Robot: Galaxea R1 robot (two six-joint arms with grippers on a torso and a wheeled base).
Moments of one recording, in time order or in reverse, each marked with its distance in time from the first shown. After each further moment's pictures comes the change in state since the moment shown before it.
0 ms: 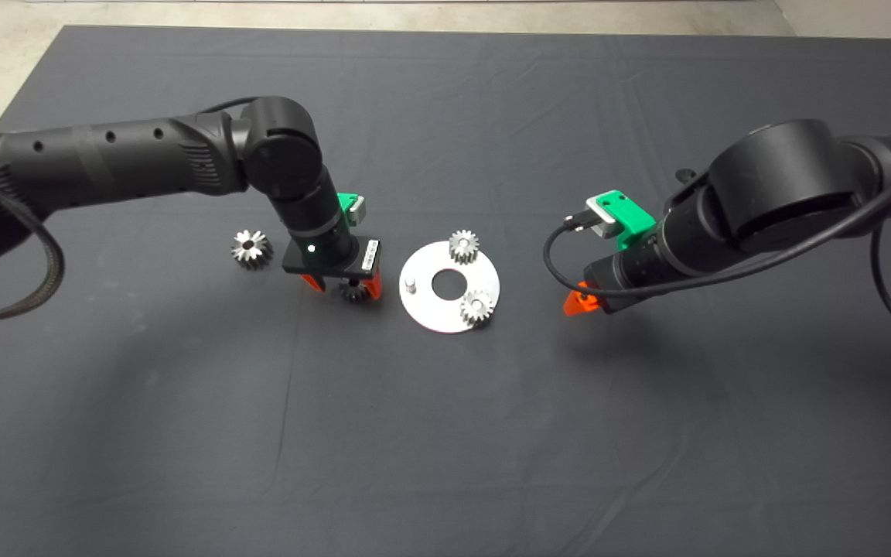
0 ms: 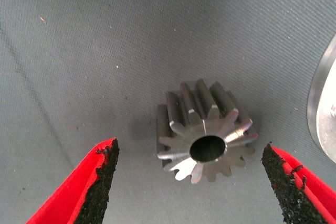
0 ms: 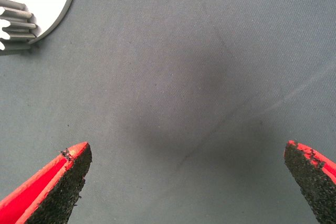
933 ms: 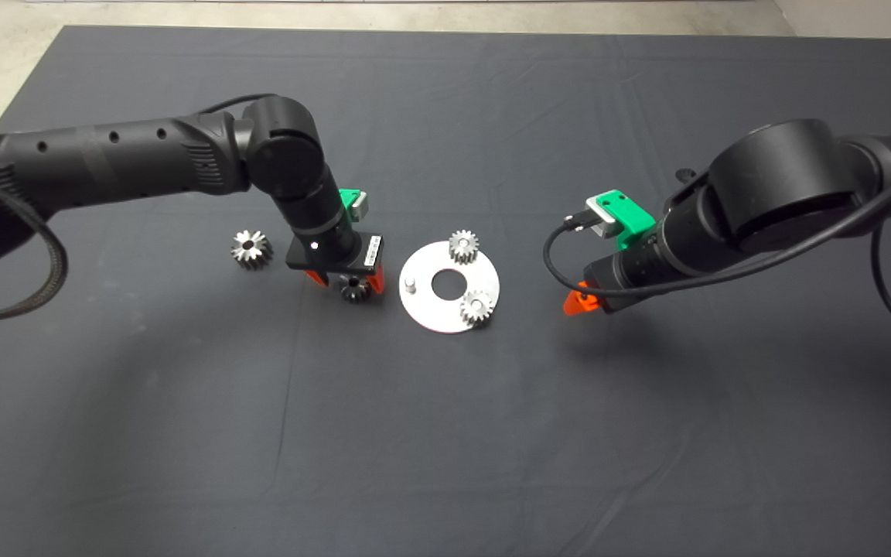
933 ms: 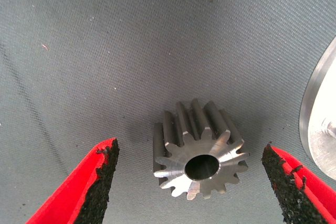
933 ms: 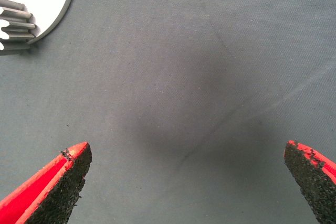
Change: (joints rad) left arm 0.000 0.005 -0.011 0.025 -0.018 0.008; right arm 0.000 0.000 0.000 0.000 0.000 0.000
